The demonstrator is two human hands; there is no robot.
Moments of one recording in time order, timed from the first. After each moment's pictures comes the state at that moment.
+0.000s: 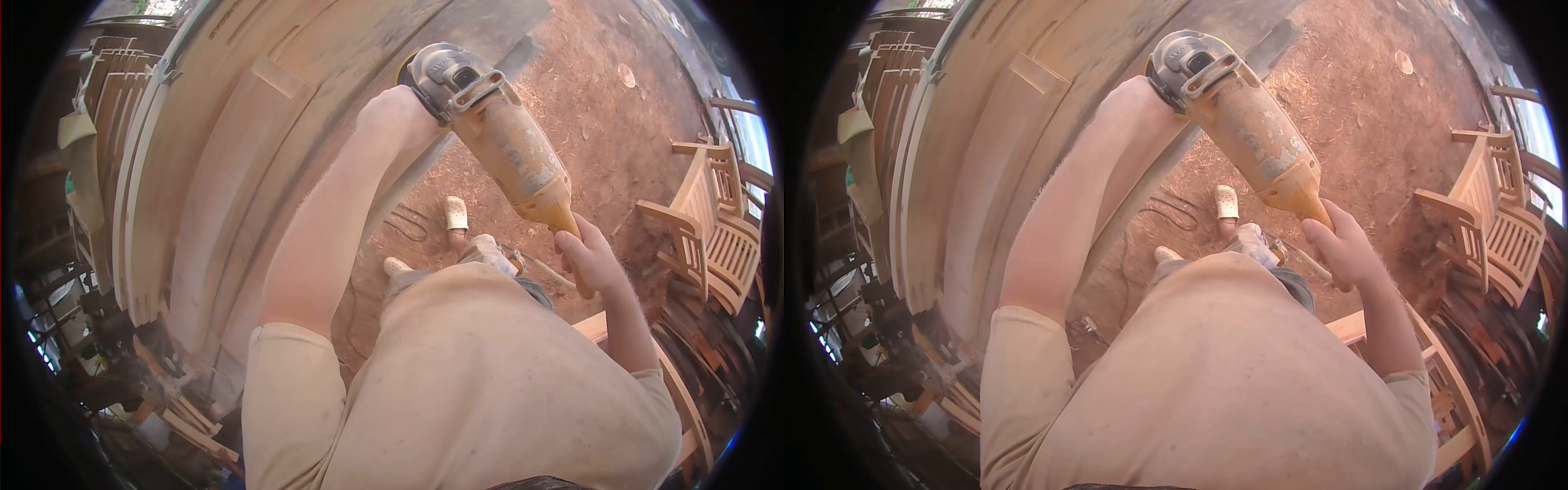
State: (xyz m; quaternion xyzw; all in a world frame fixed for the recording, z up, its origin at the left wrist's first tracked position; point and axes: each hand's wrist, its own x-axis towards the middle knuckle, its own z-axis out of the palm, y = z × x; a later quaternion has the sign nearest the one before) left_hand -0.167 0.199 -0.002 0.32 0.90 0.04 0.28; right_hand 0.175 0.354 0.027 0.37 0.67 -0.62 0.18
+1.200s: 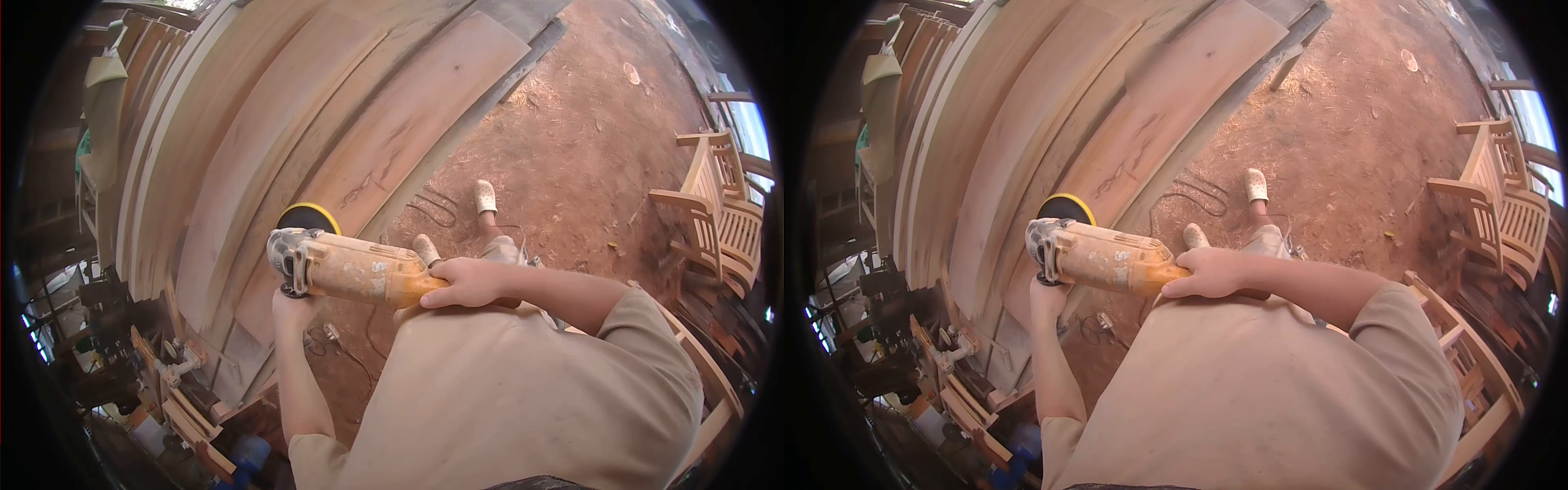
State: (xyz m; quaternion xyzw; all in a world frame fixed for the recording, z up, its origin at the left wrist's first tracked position) left_hand 0.003 -0.318 -0.022 0.06 0.96 0.12 0.26; right_hand 0.120 0.051 -0.012 -0.02 0.71 -0.53 0.47
